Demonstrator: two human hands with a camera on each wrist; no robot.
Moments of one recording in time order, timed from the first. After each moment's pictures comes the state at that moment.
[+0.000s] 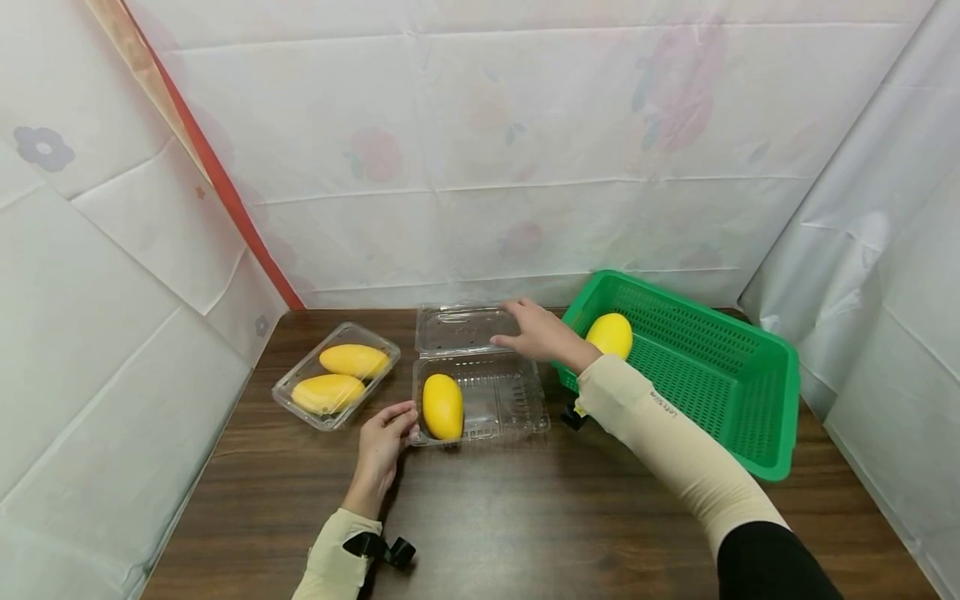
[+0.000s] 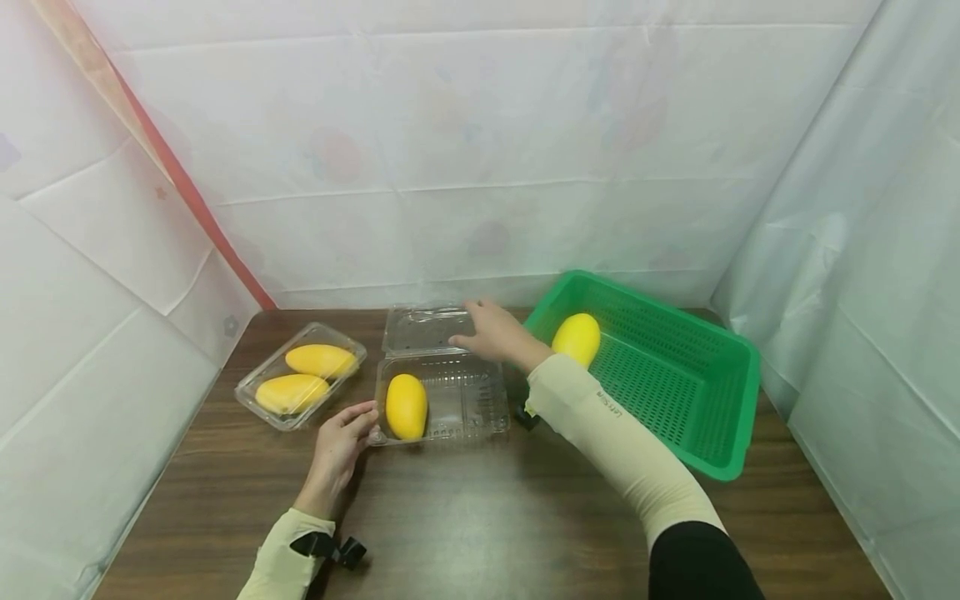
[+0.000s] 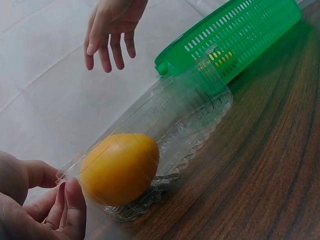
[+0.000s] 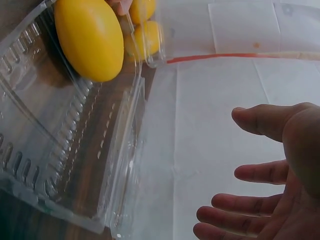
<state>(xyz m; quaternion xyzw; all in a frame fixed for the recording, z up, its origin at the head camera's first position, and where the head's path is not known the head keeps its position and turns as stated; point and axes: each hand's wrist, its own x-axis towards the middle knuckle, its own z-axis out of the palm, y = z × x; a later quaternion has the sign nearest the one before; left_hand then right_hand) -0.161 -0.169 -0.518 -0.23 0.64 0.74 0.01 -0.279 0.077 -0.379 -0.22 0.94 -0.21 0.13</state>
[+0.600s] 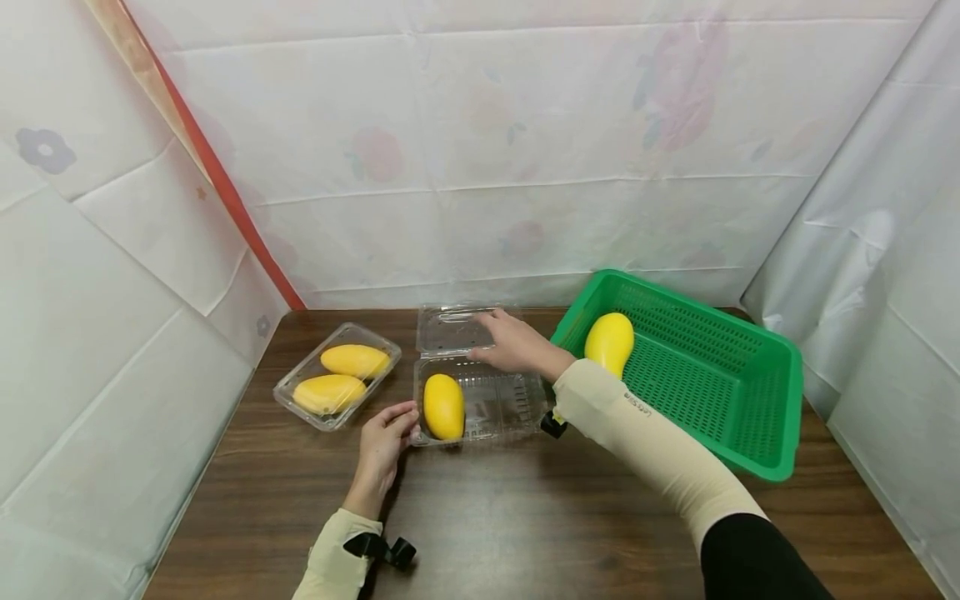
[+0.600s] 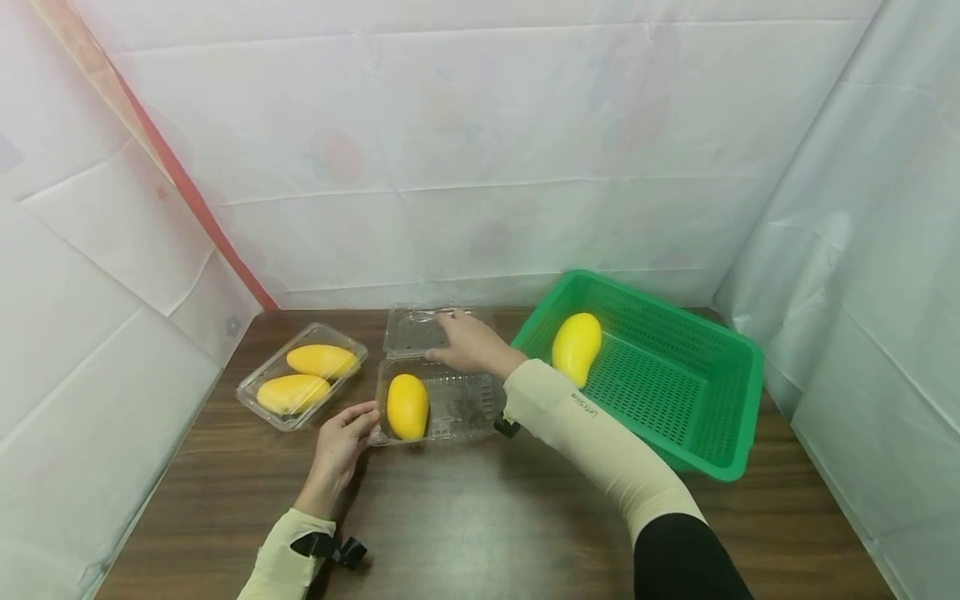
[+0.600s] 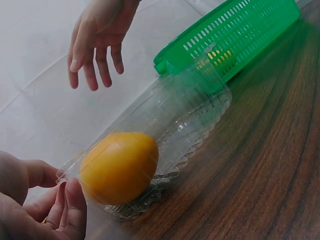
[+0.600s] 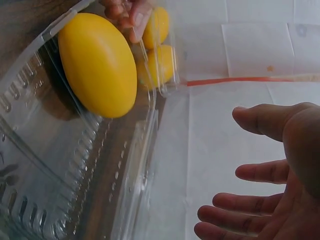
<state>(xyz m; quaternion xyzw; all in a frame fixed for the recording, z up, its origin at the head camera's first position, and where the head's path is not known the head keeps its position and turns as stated) -0.161 -0.172 -0.519 -0.22 0.64 0.74 0.01 -0.273 0.041 -0.391 -0.25 0.94 -0.20 0.15</state>
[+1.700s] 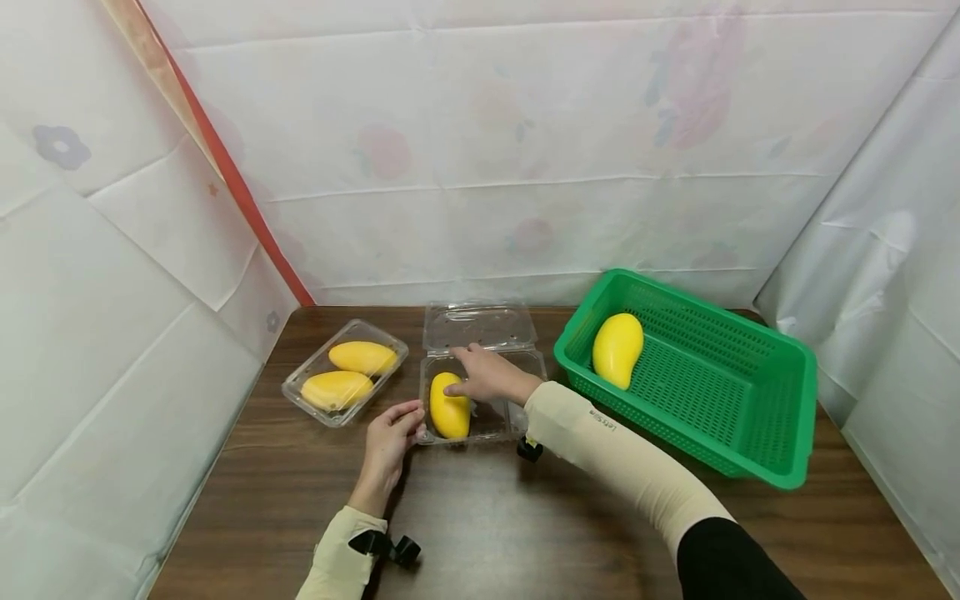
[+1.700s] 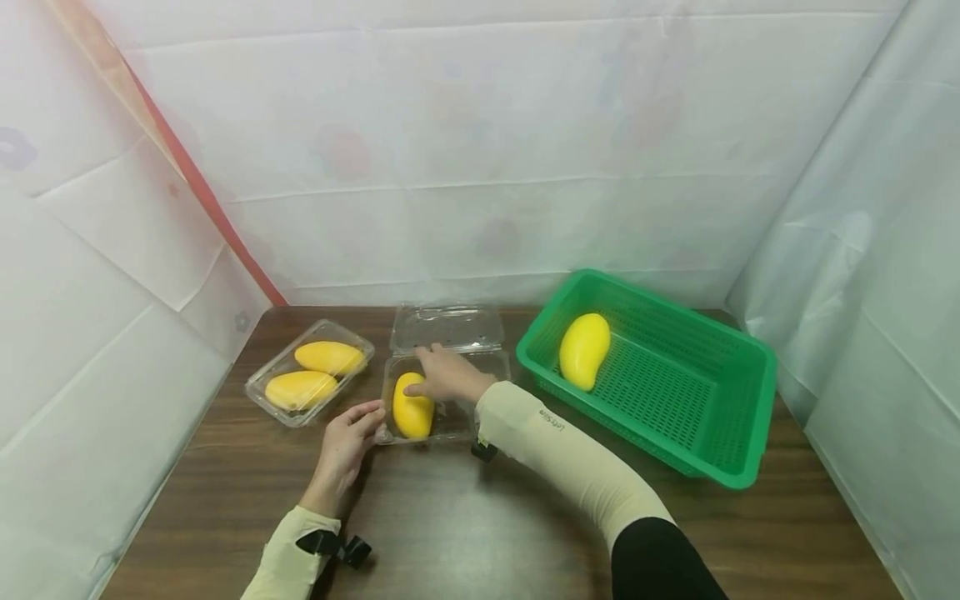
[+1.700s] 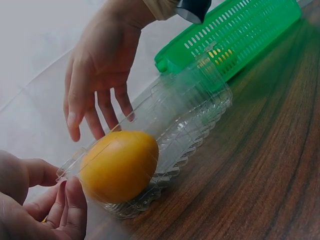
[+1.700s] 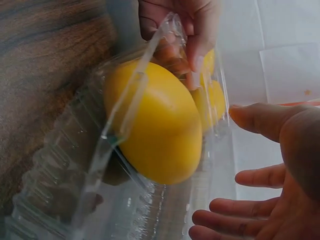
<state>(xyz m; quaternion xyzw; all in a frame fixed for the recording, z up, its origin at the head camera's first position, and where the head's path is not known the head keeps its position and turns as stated) -0.159 -0.169 -0.516 -0.23 0.64 0.74 0.01 -0.257 -0.001 -0.439 -0.27 0.92 -0.19 0.21</state>
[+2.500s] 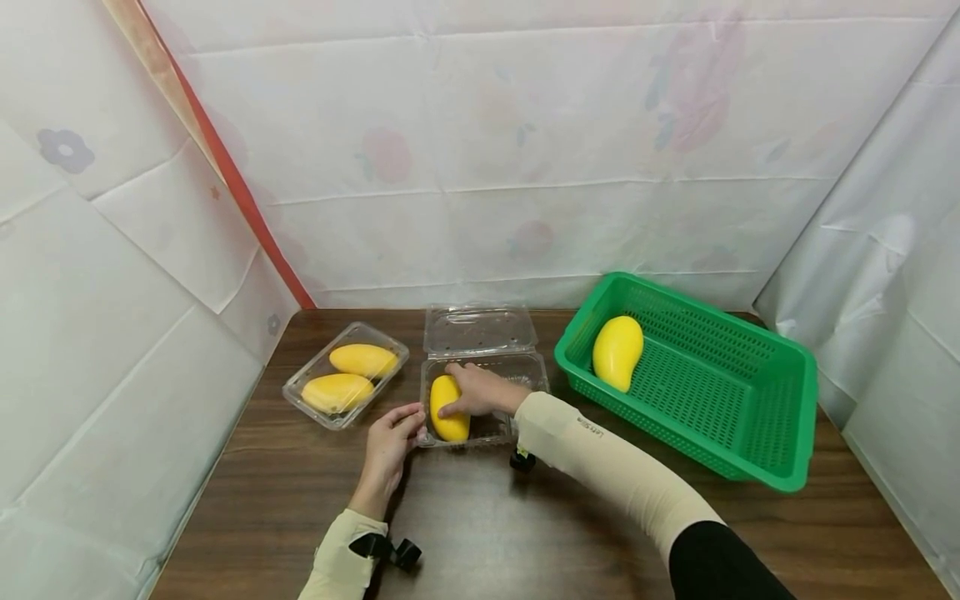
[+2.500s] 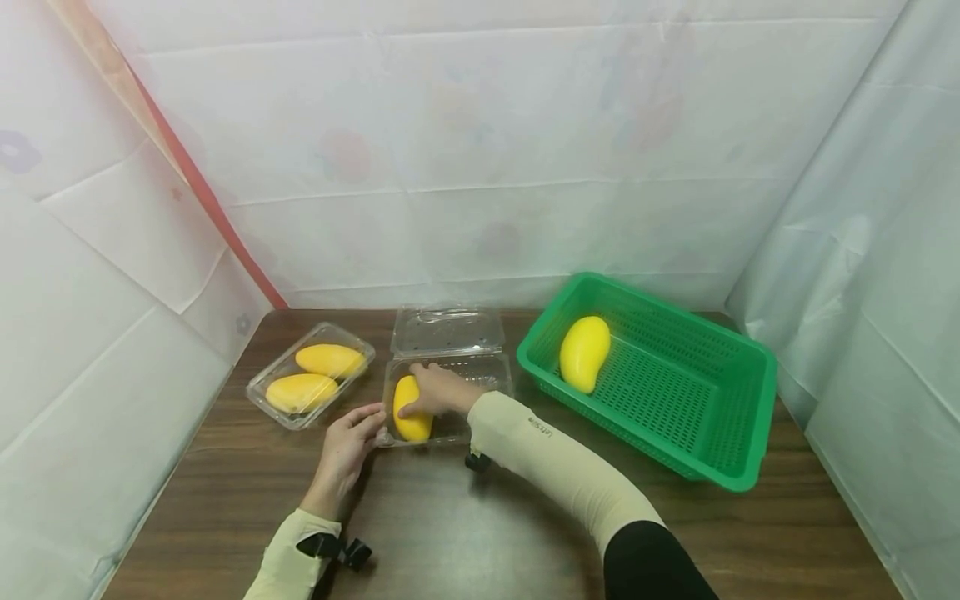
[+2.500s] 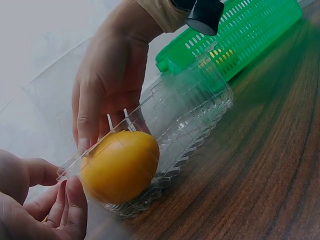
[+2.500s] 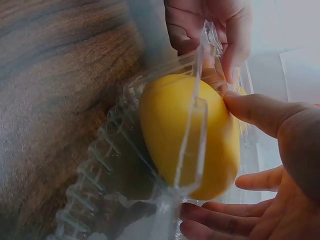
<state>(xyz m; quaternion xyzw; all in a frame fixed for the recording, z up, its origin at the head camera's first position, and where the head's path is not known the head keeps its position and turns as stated) -0.159 -0.169 -0.519 -0.23 0.63 0.74 0.01 -0.251 -0.012 -0.462 -0.27 0.91 -0.20 0.23</state>
